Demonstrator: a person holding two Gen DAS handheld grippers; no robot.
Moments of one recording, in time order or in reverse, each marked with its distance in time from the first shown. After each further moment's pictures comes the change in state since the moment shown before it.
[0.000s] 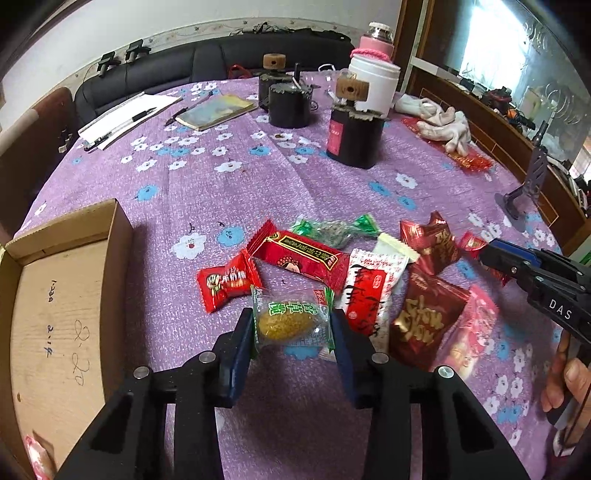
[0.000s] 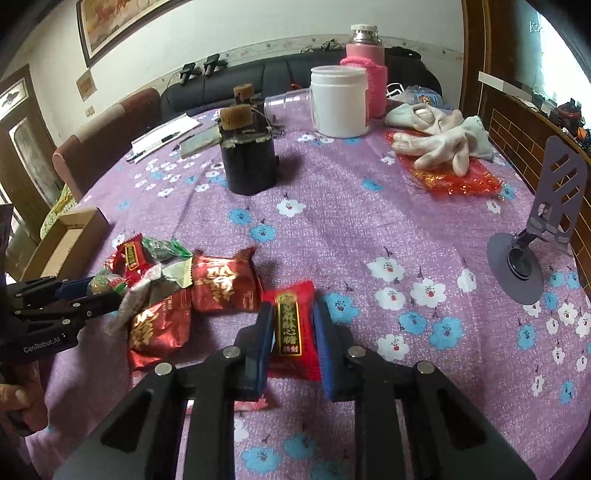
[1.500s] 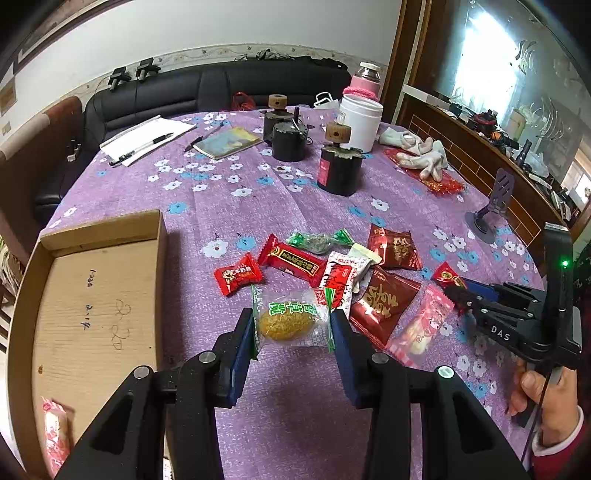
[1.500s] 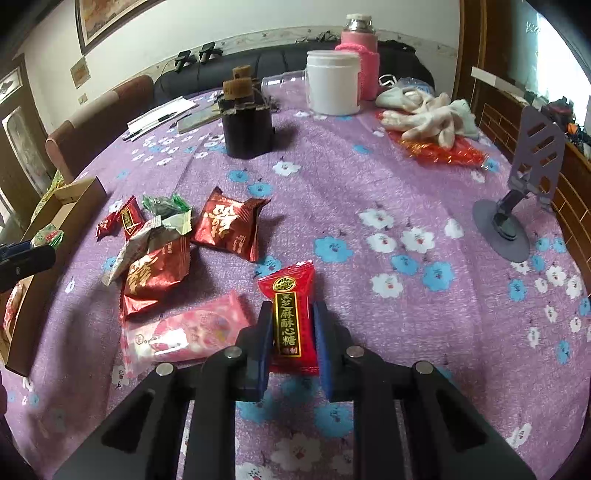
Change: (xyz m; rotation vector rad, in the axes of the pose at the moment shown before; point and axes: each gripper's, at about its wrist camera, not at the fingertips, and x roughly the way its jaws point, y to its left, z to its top) left arm -0.066 0.004 -0.020 -0.017 -0.099 -0.024; right arm -0.009 0.005 -0.033 -0.010 0.033 -0.054
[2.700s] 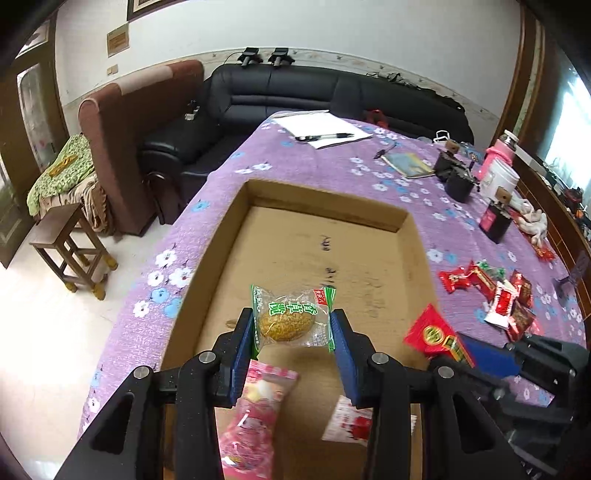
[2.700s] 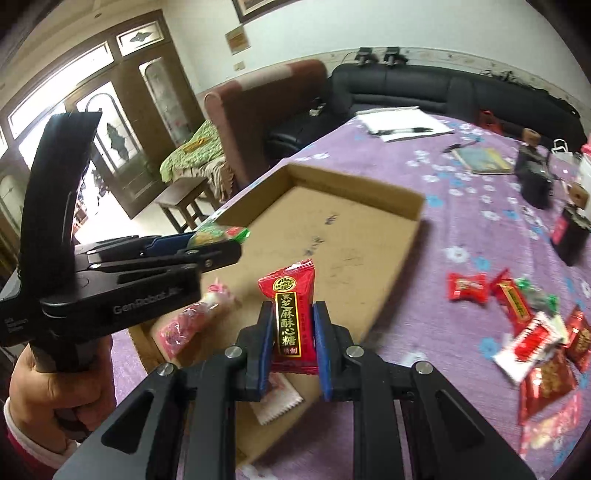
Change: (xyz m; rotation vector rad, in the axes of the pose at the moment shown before) left arm -0.068 0.185 -0.049 -0.300 -0.038 0.274; right arm -0.020 0.299 0.019 -0.339 0.005 0.486
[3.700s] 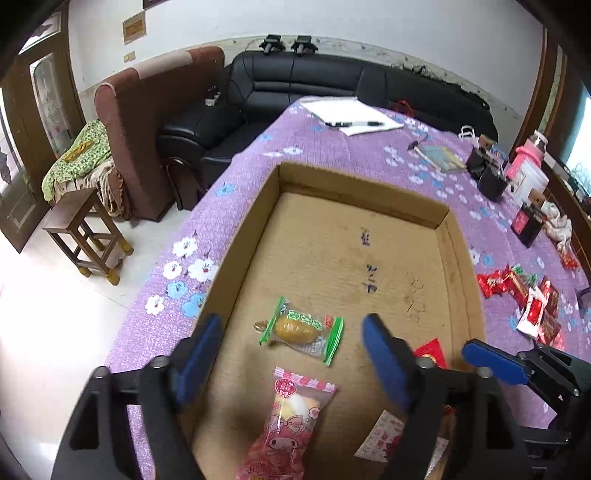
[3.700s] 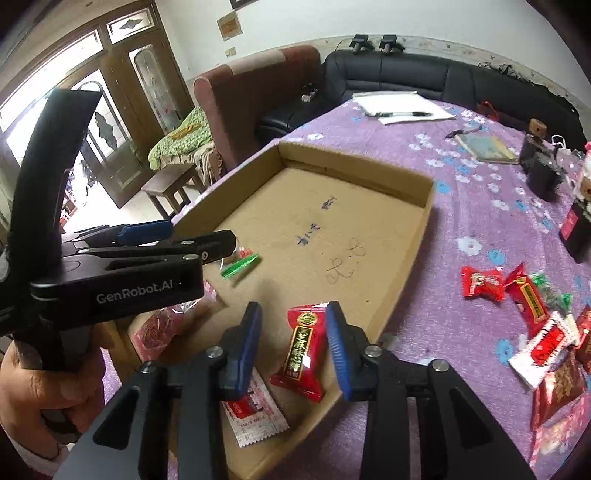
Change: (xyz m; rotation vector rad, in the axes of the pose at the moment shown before) left arm 0.021 0.016 0.003 -0.040 0.030 0.073; right arm 0.022 -0.002 -0.002 0.006 0.038 -0.050
